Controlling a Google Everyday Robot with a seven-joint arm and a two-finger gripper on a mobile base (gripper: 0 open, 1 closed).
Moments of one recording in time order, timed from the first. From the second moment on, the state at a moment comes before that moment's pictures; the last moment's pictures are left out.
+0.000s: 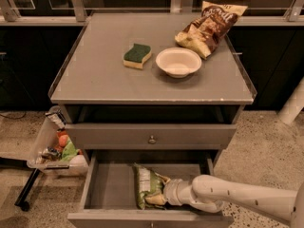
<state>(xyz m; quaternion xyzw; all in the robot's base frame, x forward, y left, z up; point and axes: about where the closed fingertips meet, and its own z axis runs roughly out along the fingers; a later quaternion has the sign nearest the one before) 0.483 -0.034 0.345 -0.41 0.81 0.27 0.32</state>
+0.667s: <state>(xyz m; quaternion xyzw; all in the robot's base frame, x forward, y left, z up) 0.483 -0.034 0.352 -0.41 0.81 0.27 0.32</state>
